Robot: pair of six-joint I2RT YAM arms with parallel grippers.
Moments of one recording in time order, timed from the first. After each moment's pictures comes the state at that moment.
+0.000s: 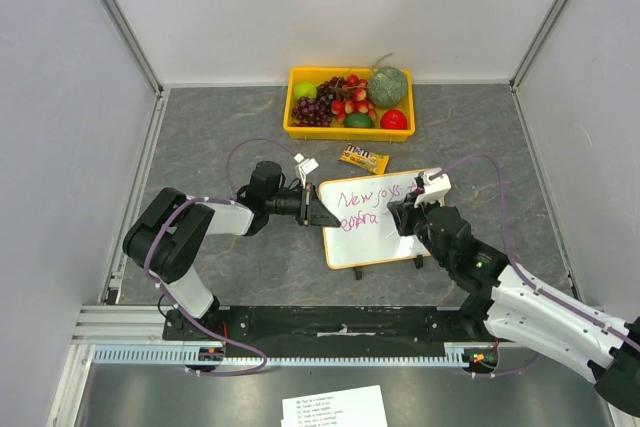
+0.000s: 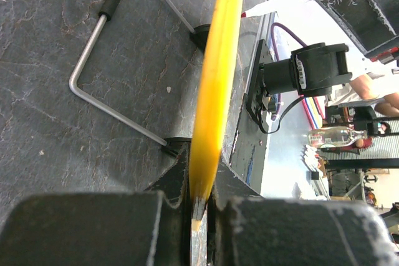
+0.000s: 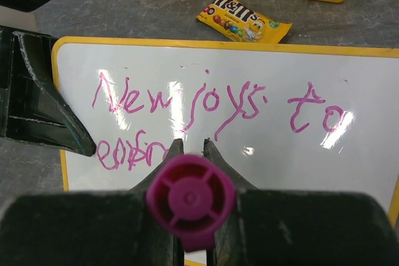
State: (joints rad) left arm -0.50 1.69 0.62 0.59 0.95 -0.60; right arm 0.81 0.72 0.42 0.01 0.38 0.35
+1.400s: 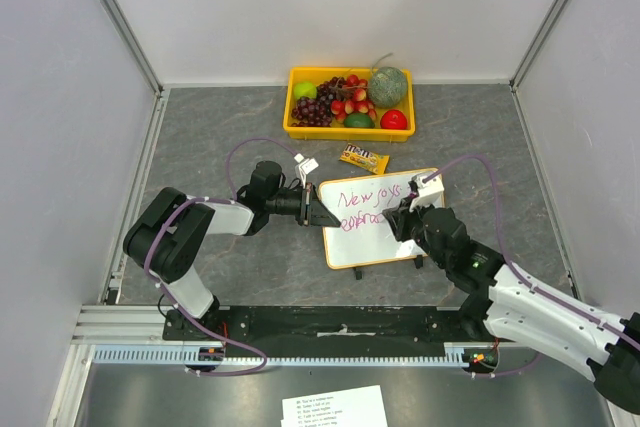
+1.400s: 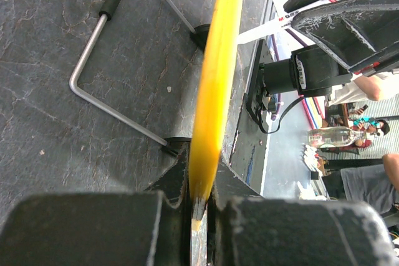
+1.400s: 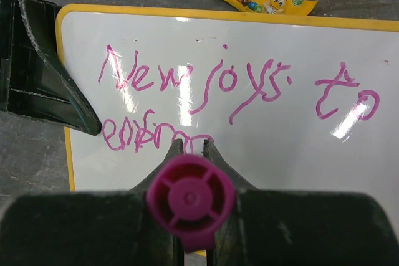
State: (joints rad) left arm -0.50 1.69 0.62 0.59 0.95 -0.60; right arm 0.81 0.75 0.40 0.01 0.32 0.36
